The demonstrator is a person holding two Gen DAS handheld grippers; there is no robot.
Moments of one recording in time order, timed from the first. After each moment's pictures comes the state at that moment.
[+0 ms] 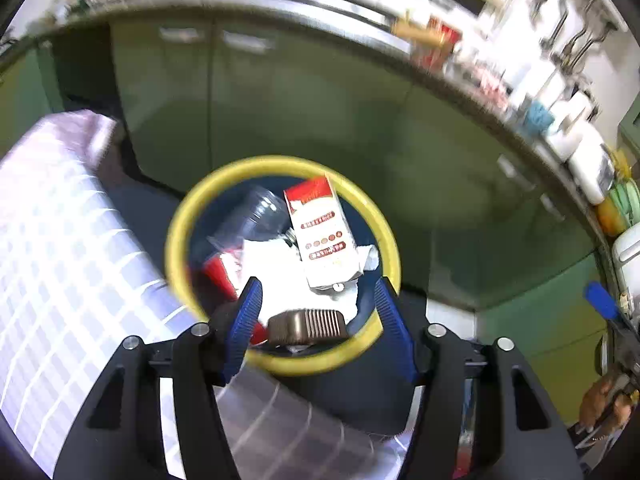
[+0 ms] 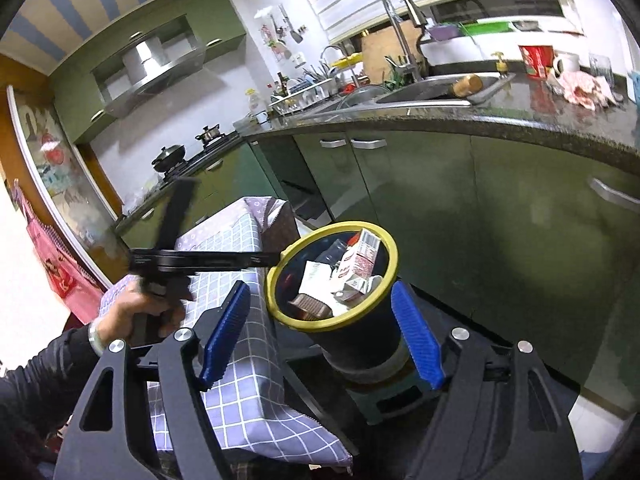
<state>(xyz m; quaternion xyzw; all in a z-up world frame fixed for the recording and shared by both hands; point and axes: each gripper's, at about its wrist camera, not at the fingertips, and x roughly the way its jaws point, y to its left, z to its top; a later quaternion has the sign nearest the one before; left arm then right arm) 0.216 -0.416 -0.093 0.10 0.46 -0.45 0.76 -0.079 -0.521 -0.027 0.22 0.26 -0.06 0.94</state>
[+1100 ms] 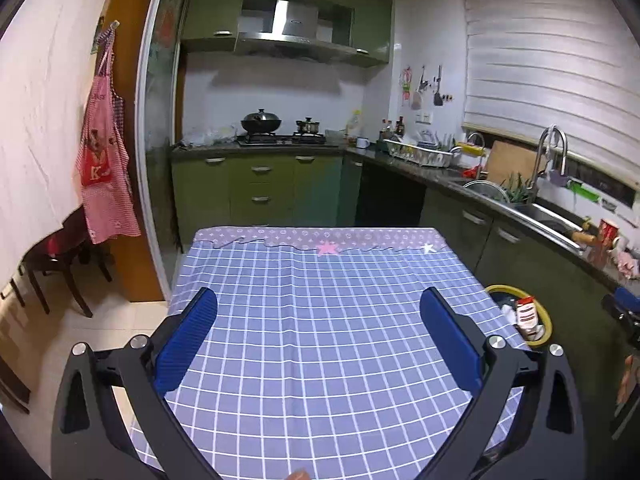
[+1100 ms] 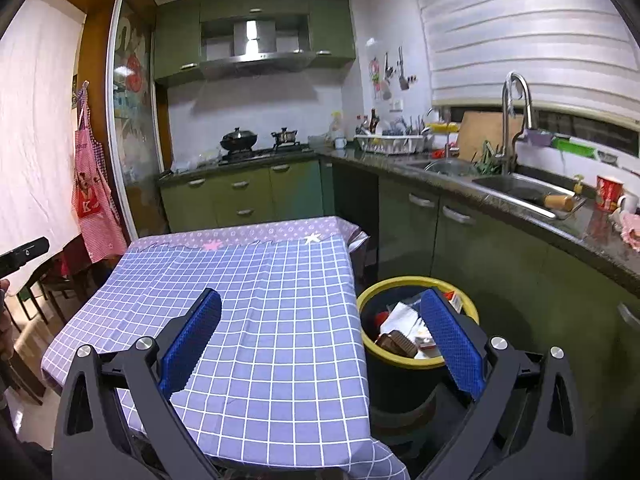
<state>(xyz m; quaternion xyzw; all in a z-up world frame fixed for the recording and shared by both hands) -0.020 -0.030 0.020 -0.03 0.21 -0.03 0.98 -0.076 -0.349 0.014 0.04 0.19 0.02 0.98</state>
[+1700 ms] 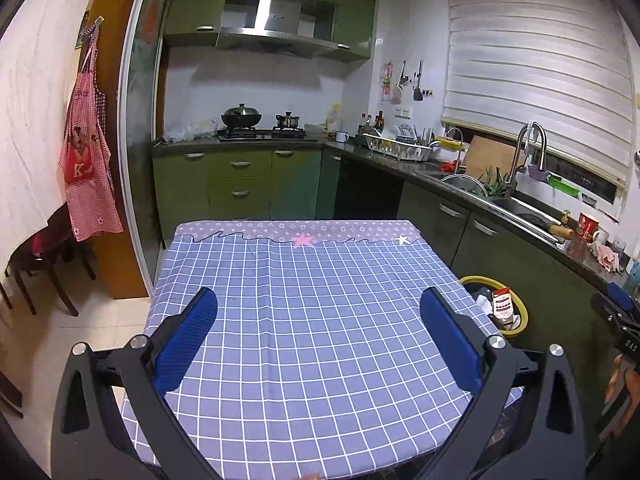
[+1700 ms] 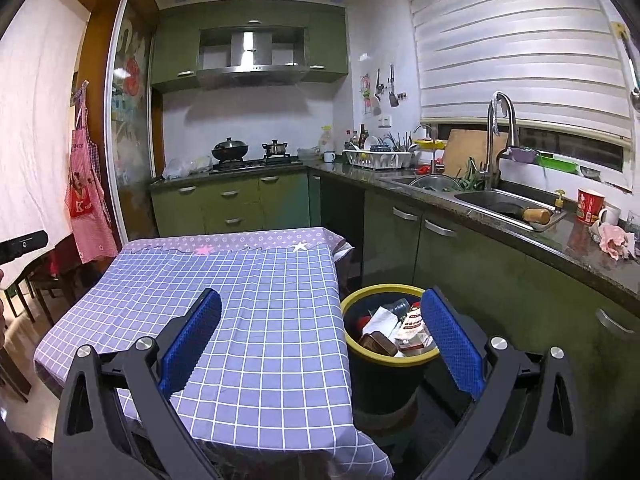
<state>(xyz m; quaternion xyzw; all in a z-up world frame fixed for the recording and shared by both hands) -0.040 -0.041 0.023 -0.03 0.22 -0.06 0.97 -0.119 -0.350 0.021 0.02 0.17 0.00 0.99</state>
